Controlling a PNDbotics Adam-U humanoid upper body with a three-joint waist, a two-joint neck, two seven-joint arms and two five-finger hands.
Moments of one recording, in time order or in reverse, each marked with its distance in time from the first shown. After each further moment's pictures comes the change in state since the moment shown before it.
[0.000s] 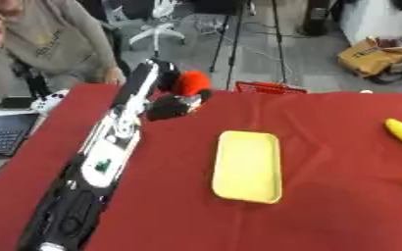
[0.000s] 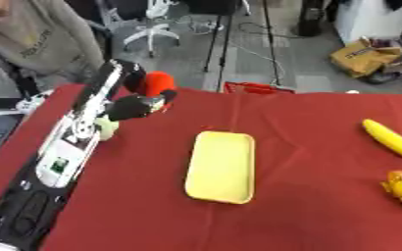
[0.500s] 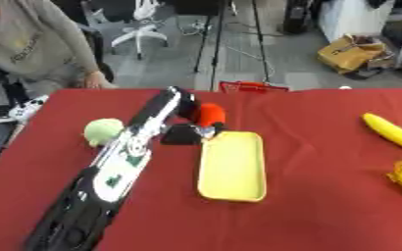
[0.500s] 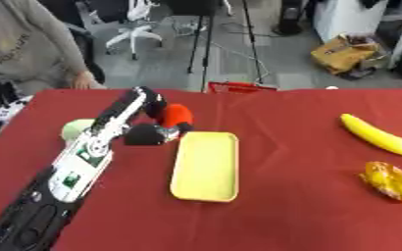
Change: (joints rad) left arm -0.015 -0.008 -0.121 0.155 -0.121 -0.058 -0.248; right arm -0.001 0.002 0.001 0.000 -0.001 -0.003 0.004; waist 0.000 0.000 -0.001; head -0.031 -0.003
